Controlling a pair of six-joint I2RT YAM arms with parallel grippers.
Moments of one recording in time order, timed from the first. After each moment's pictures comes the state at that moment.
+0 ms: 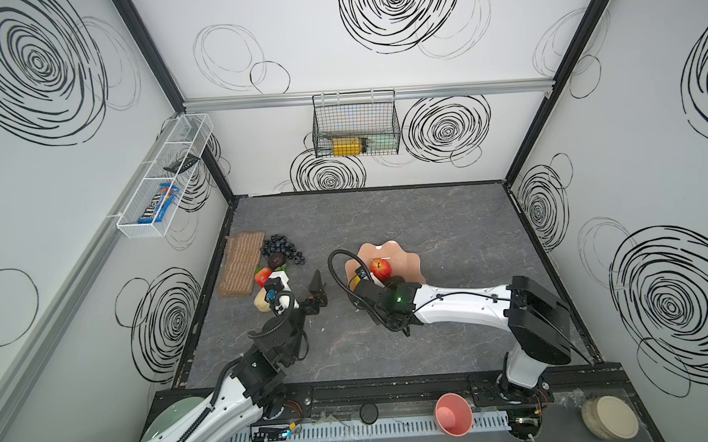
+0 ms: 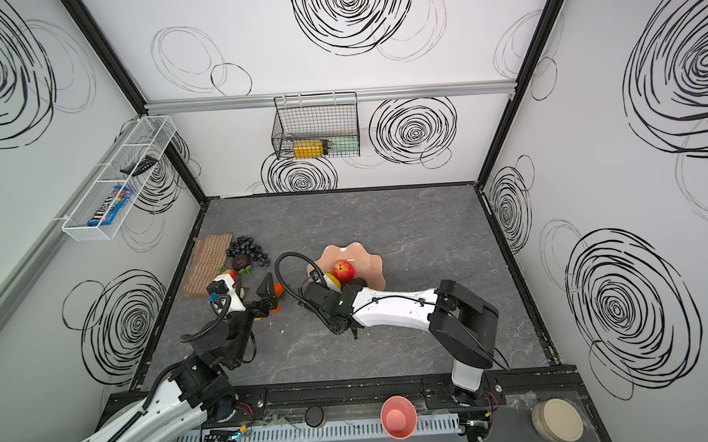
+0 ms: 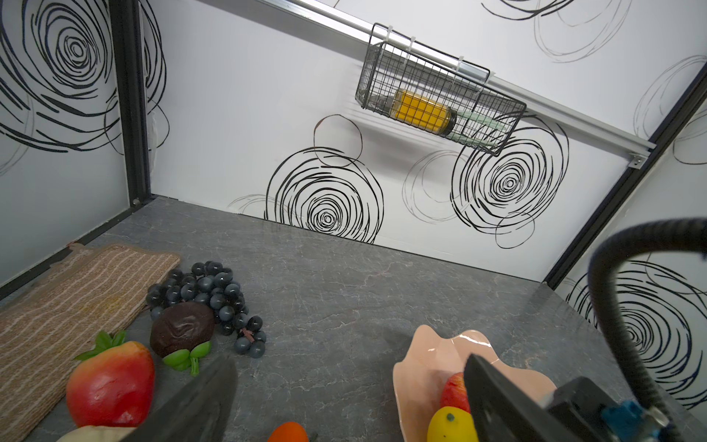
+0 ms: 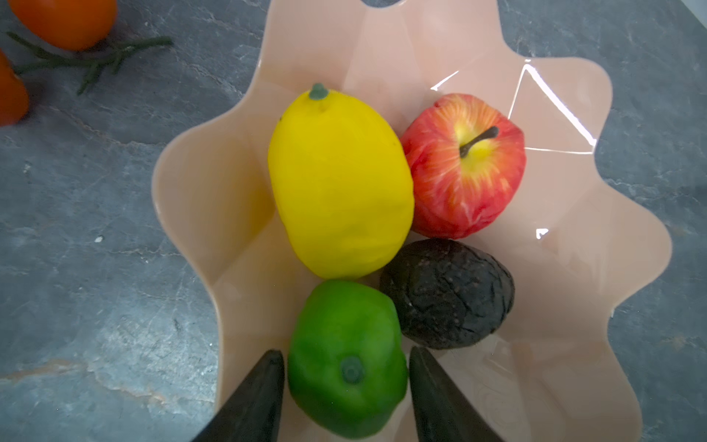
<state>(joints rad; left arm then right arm) -0.75 0.44 0.18 0.25 -0.69 -0.31 1.15 1.73 1.13 -0.54 0.51 0.45</state>
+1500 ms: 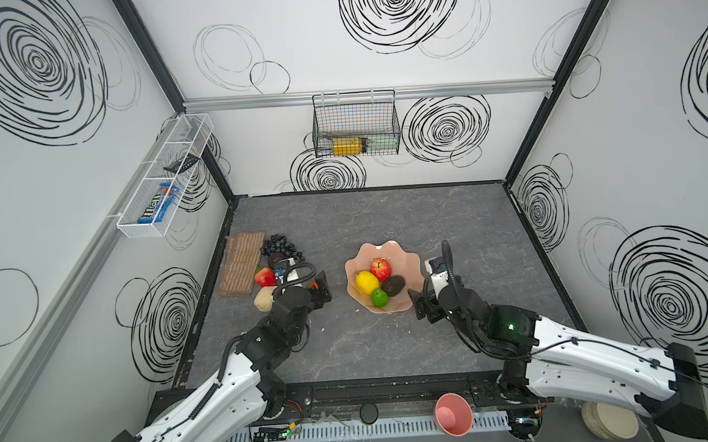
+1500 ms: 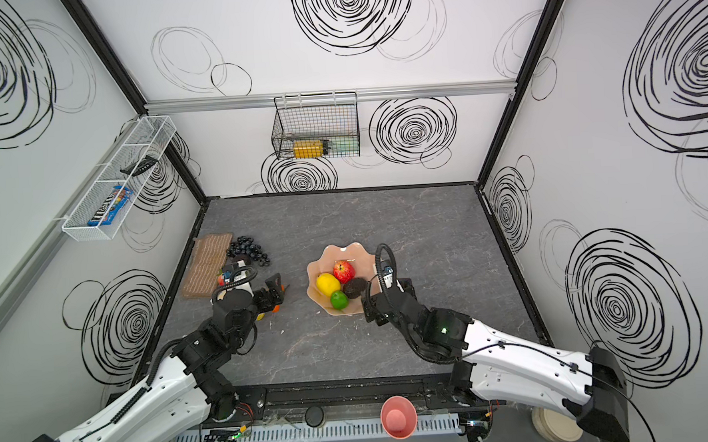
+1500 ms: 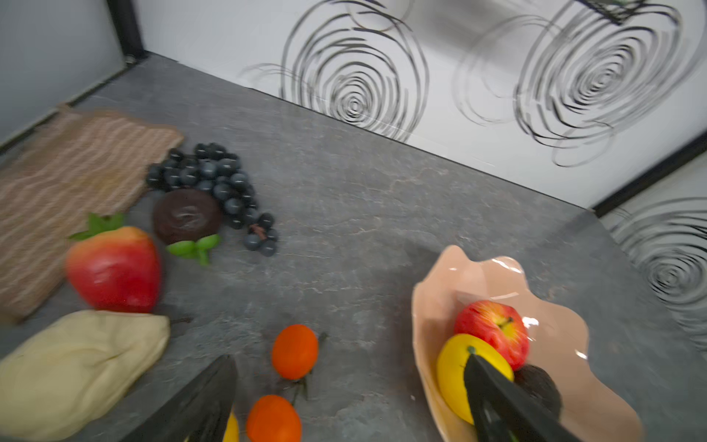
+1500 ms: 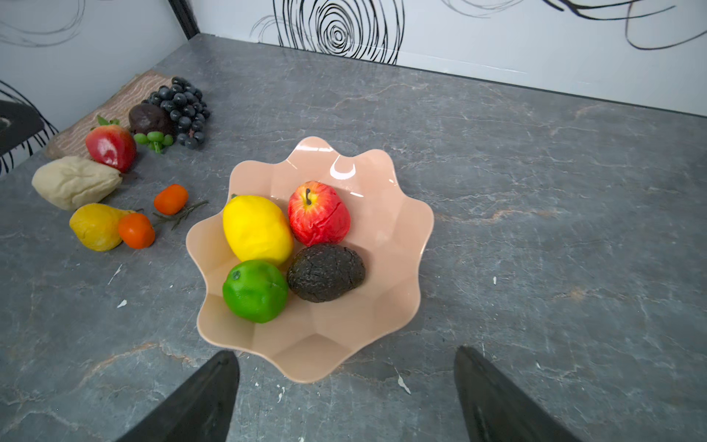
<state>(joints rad) -0.60 0.69 0.42 -0.22 -0.55 -0.64 1.07 0.84 0.62 -0.38 0.55 0.46</state>
